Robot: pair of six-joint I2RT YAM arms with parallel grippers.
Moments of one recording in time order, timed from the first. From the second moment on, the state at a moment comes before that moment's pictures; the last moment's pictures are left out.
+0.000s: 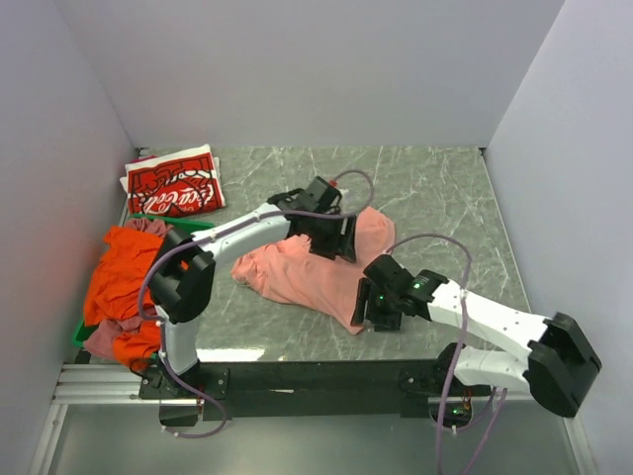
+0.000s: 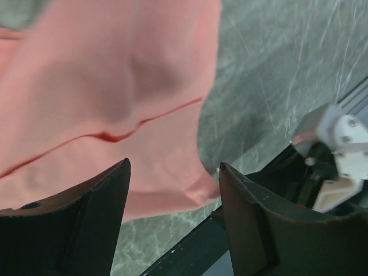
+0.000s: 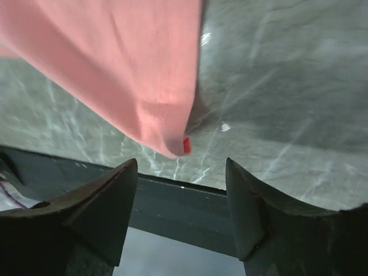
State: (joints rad) left arm -0.75 1.87 1.51 -0.58 0.32 -0.54; right arm 0.80 1.15 0.63 -0.66 -0.07 0.95
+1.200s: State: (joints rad) left arm -0.94 2.19 1.77 -0.65 0.09 -0.43; right arm 0.62 0.92 0.71 -0.83 0.31 1.22
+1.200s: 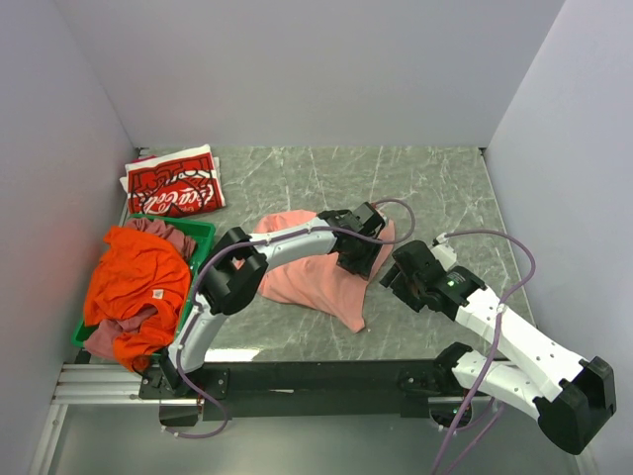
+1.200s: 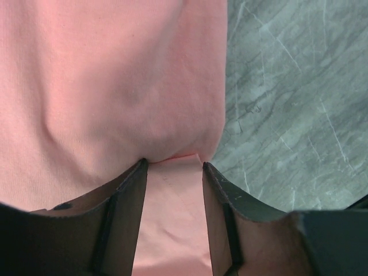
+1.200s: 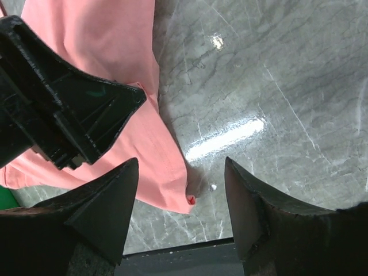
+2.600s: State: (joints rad) left arm -0.65 1.63 1.34 -0.58 0.15 -0.51; right arm 0.51 1.06 0.72 -0.68 0.29 1.09
